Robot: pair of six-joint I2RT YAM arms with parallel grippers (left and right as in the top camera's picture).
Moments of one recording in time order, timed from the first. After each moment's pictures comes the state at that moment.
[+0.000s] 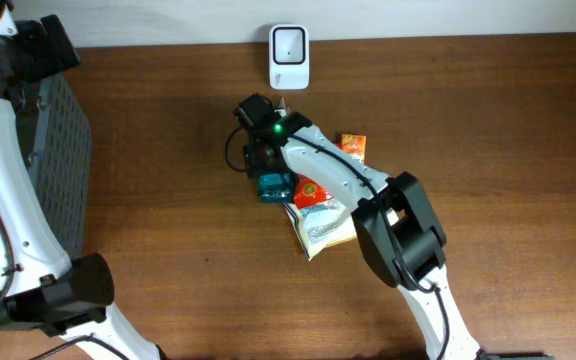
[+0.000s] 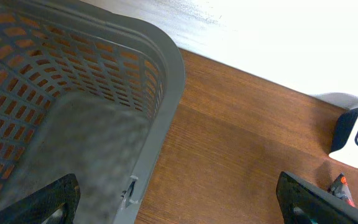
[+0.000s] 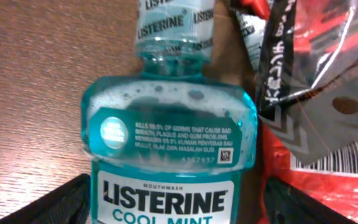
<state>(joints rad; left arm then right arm) 0.27 1.96 2.50 -1.35 -0.02 -0.13 0.64 2.35 1.93 -0.84 0.11 0.48</state>
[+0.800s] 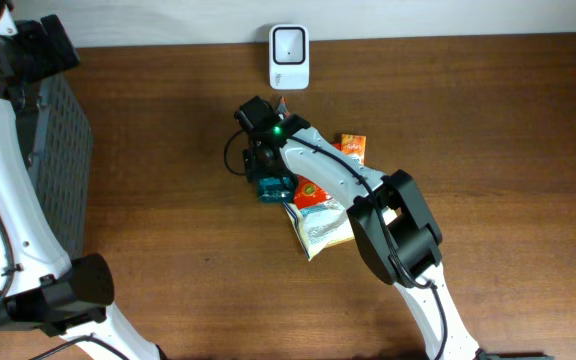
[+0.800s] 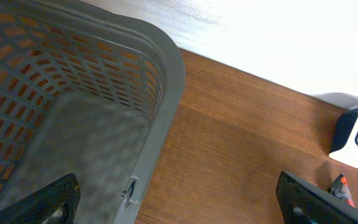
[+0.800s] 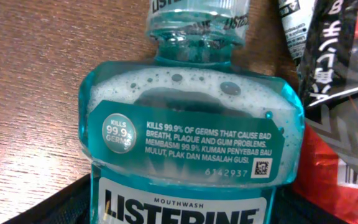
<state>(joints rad) 0.27 1.96 2.50 -1.35 -0.02 -0.13 0.64 2.38 1.92 -0.82 0.06 0.47</state>
